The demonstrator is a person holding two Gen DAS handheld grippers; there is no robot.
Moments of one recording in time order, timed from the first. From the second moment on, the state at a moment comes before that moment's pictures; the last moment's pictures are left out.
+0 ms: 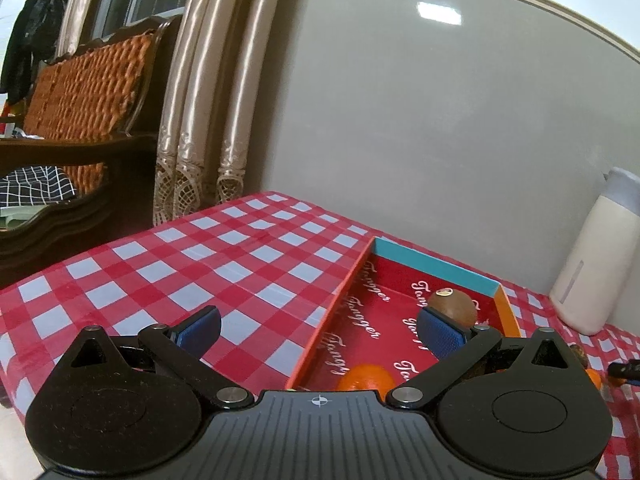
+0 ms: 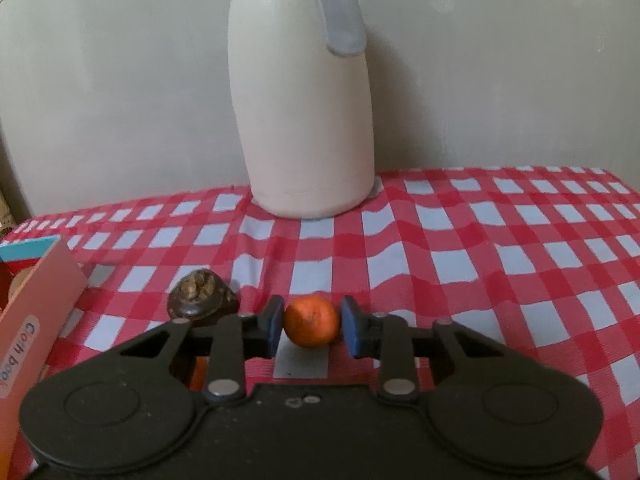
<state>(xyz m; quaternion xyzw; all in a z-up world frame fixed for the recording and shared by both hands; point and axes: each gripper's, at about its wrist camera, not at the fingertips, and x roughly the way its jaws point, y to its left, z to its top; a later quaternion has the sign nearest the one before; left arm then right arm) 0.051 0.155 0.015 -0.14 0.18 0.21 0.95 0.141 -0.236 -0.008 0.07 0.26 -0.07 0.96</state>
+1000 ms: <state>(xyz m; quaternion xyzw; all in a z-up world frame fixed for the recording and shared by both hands) 0.016 0.216 0.014 -0.15 0.17 0.27 0.94 0.112 -0.014 0.010 0.00 0.26 0.23 0.94</state>
